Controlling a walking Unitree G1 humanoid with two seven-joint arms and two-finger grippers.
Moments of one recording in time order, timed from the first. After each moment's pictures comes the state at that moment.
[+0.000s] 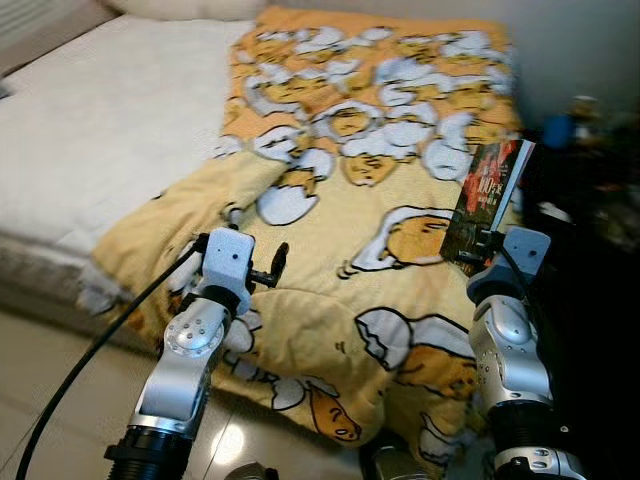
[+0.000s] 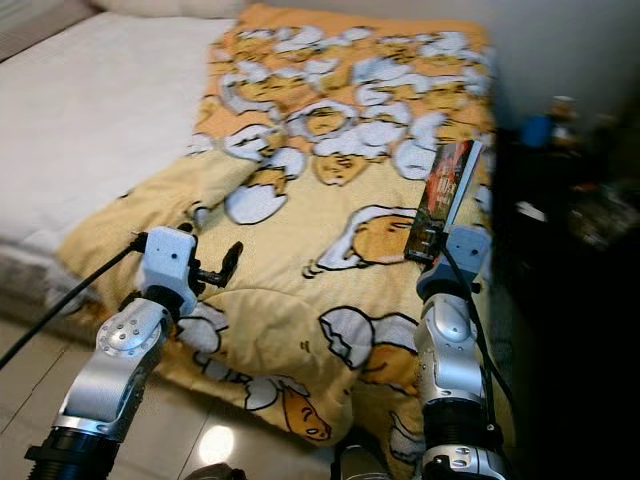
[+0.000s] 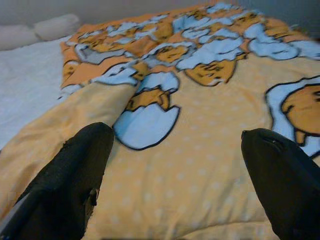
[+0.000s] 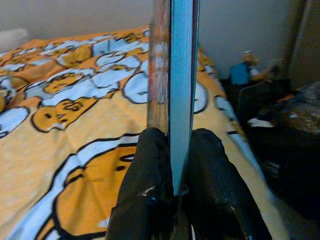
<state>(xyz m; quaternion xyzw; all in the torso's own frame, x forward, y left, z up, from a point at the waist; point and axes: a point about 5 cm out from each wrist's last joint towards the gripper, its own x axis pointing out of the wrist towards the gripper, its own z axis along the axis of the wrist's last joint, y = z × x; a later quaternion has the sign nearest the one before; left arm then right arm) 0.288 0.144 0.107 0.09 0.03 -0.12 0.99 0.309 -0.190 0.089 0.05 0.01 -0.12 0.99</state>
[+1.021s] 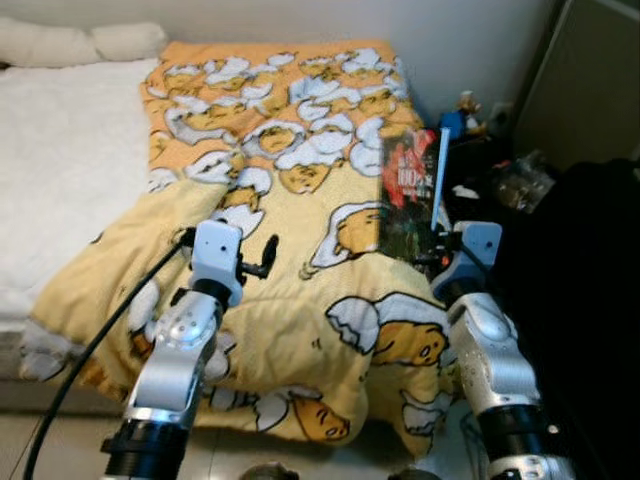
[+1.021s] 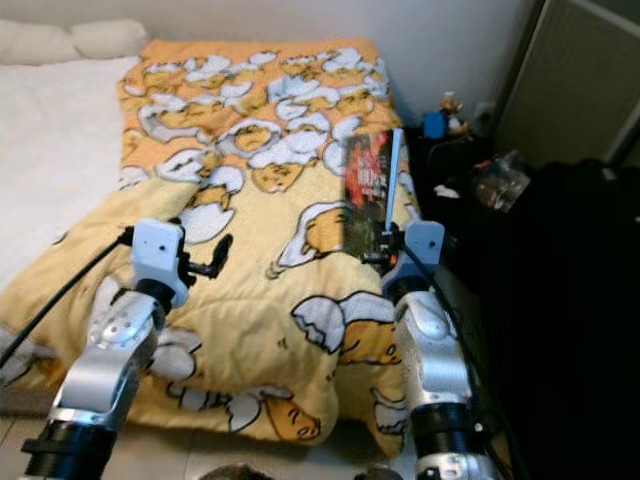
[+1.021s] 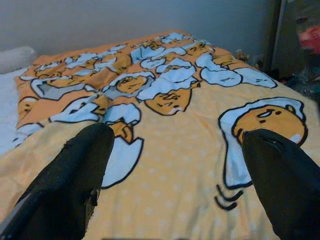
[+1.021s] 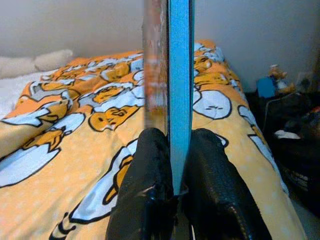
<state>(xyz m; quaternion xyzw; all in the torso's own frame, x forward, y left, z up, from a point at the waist) 0.294 0.151 0.111 0.07 0.03 -0.11 0.99 0.309 -0.155 0.095 0.08 0.02 0.05 1.00</state>
